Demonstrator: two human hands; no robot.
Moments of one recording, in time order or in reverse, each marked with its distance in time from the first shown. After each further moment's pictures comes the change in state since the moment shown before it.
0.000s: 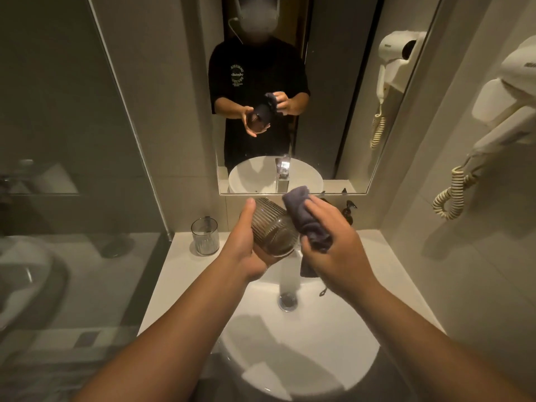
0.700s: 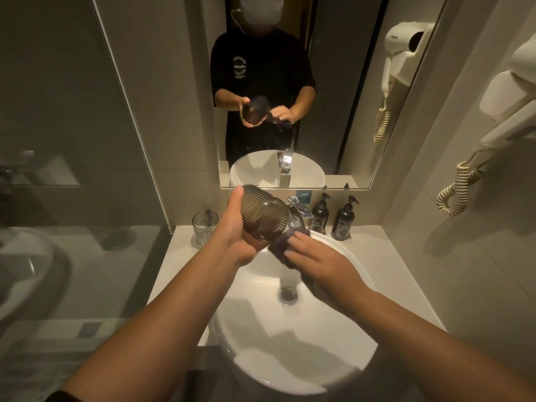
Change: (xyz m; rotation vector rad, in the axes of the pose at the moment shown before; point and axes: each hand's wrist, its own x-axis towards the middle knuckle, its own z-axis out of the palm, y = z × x) left_hand 0.002 0.018 -0.005 -0.016 0.083 0.051; right_hand -0.026 0.069 0.027 -0.532 -0.278 -0.481
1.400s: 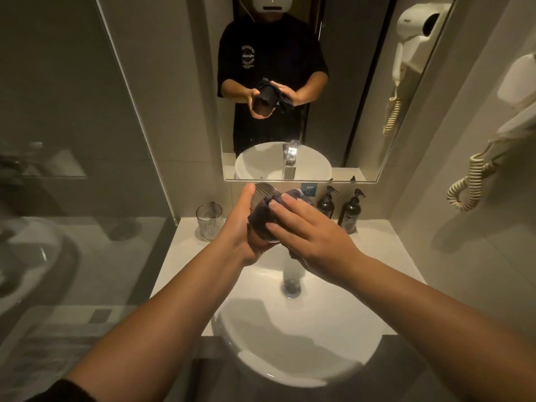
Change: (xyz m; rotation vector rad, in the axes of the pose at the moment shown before) left_hand 0.002 -0.012 -0.001 0.123 -0.024 -0.032; right_hand 0.041 0.005 -0.024 -0.214 0.044 -0.264
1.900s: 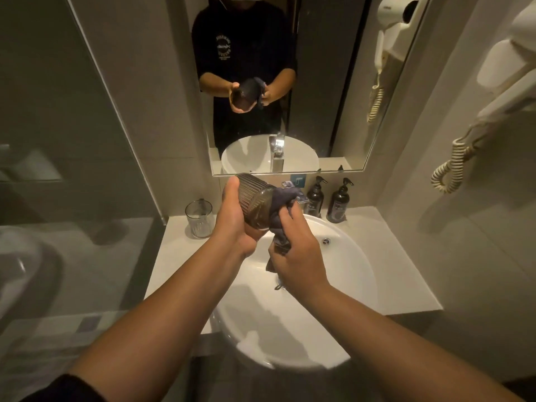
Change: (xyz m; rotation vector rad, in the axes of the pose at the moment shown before) left_hand 0.007 0.001 0.000 -0.079 0.052 0.111; right_hand 0.012 -0.071 0.027 0.583 0.200 0.879
